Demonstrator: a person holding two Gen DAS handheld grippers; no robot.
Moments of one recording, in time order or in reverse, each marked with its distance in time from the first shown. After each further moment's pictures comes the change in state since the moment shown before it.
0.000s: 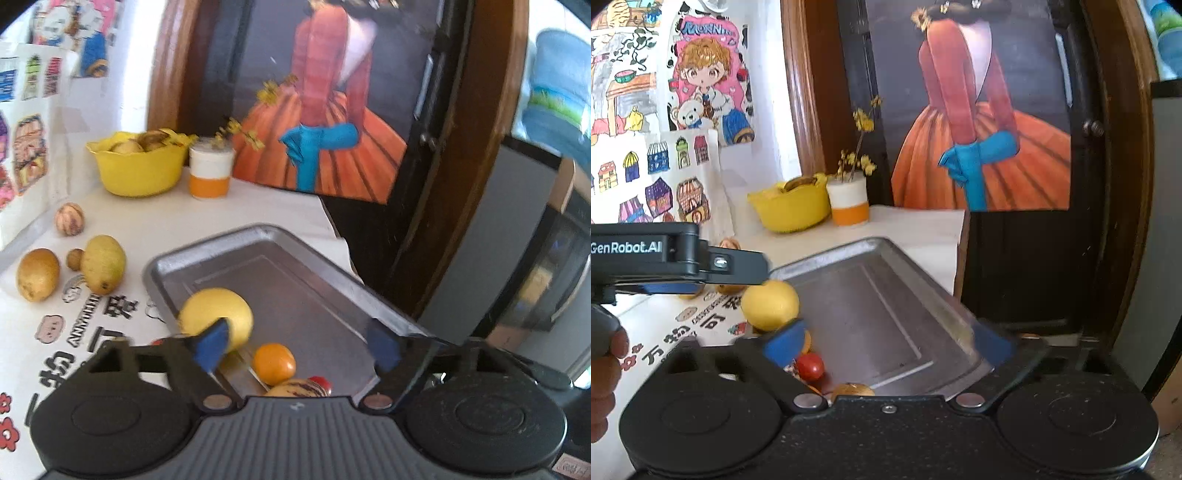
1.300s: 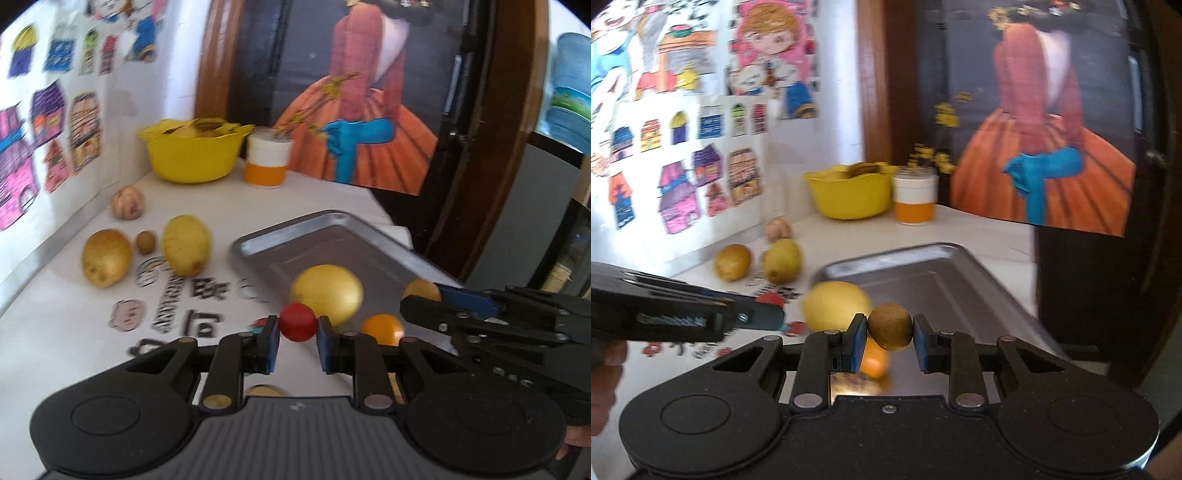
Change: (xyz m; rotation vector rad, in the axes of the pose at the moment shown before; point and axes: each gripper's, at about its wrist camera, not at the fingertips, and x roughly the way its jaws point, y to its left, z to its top) left arm -0.012 0.073 -0.015 0.026 0.037 0.031; right arm 0.034 0.049 0.017 -0.125 0.046 0.113
